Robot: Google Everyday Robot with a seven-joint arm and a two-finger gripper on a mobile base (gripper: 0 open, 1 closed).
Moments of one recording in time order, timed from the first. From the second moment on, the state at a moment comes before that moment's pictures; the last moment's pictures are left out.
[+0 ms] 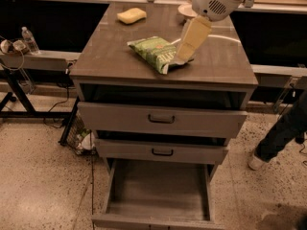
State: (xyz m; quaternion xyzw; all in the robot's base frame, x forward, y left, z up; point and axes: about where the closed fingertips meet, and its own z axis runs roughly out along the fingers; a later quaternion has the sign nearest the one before) arm 0.608 -0.084 0.995 -0.62 0.72 0.02 0.32
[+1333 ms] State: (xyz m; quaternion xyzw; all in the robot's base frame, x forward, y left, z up) arm 0.843 0.007 1.002 -0.46 0.75 -0.02 0.48
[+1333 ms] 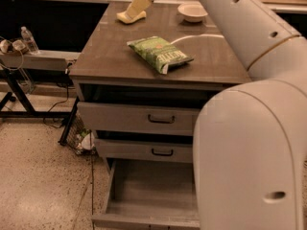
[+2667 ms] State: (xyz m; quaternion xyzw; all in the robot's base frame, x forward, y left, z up) arm 0.915 0.055 0.929 -0.34 0.80 0.02 0.50
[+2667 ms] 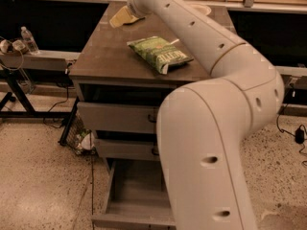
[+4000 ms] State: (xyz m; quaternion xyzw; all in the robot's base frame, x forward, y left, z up) arm 1.010 0.049 0.833 -0.18 0.84 0.03 0.51
